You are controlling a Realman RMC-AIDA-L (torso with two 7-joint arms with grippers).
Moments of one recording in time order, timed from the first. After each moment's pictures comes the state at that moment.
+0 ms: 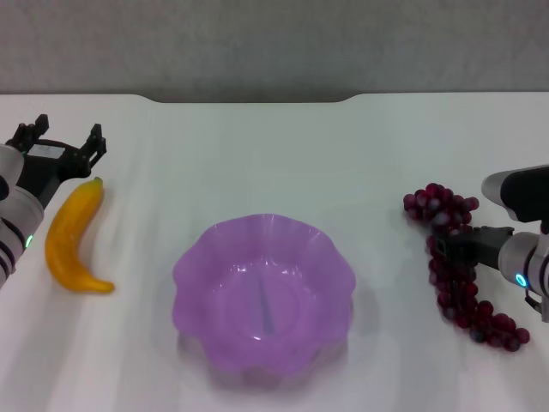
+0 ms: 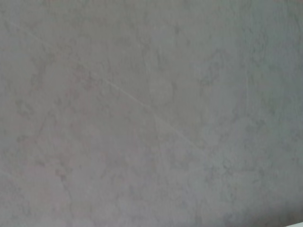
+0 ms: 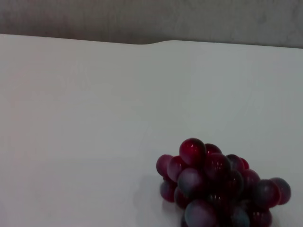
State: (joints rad) left arm -0.57 -2.04 1.65 0.30 -0.28 0.69 -0.06; right arm 0.54 2.02 -1.79 -0.58 0.96 0.16 -0.46
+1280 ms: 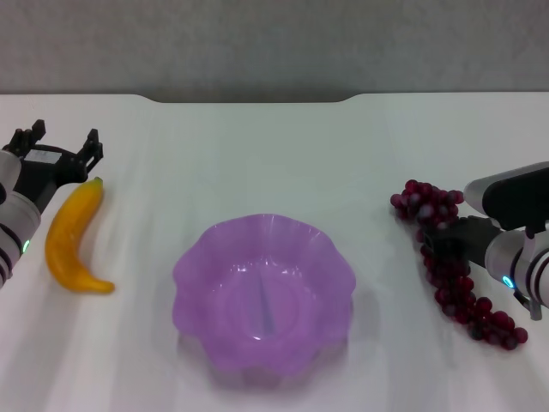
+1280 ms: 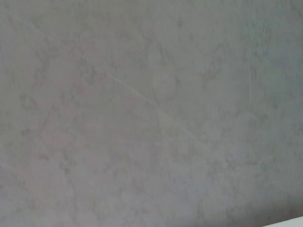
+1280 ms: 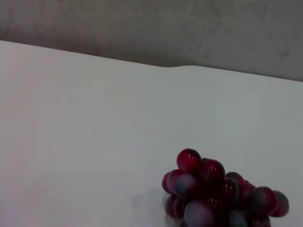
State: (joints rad) left arm -0.56 -2.04 1.65 0.30 -0.28 0.69 -0.06; right arm 0.53 2.02 -1.91 -0.60 0.96 0.05 -0.46
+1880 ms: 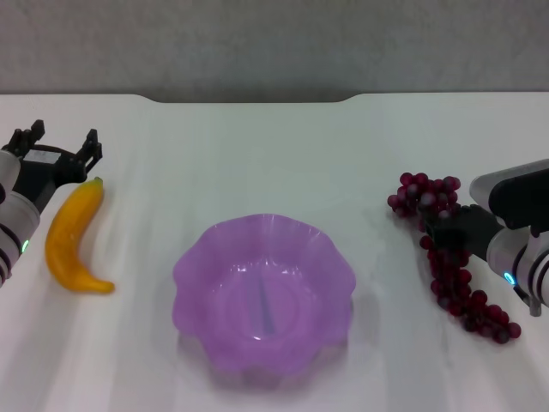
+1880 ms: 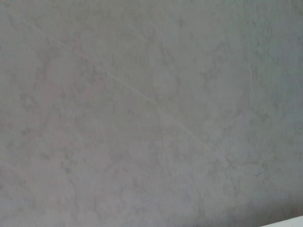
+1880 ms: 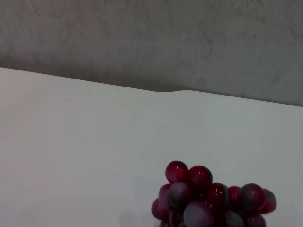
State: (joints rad) left arm -0.56 -2.04 1.65 0.30 -0.28 0.69 -0.06; right arm 0.49 2.02 -1.92 -0.65 0.96 -0.02 -0.46
